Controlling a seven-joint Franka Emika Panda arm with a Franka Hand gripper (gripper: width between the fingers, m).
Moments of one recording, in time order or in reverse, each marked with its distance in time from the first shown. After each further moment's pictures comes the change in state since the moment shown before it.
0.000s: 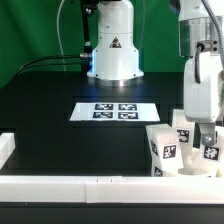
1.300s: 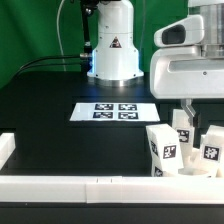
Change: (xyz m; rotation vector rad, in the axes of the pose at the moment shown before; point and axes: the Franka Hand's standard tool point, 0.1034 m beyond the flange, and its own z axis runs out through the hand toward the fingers) arm -0.015 -0.006 -0.018 -0.054 -0.058 -1.597
